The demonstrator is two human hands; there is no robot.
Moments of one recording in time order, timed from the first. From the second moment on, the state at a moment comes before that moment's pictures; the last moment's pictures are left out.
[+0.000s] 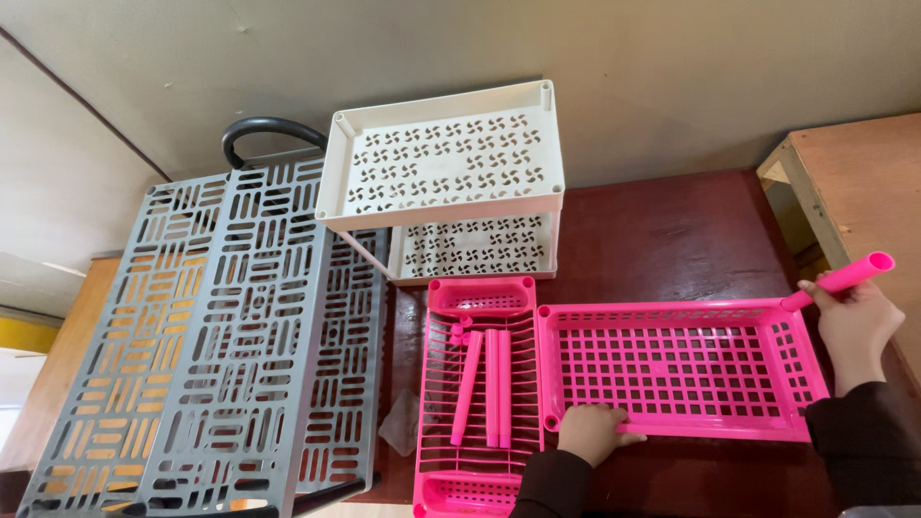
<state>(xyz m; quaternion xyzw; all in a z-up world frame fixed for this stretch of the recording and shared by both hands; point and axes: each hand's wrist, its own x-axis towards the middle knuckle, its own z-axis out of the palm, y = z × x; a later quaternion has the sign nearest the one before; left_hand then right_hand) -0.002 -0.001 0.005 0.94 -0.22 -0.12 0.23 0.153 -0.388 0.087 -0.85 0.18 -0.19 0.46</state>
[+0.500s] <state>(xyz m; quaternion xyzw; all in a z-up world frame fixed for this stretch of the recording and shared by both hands) 0.000 -0.003 0.000 0.94 -0.23 -0.11 0.23 0.157 -0.389 0.075 -0.85 0.18 -0.22 0.44</state>
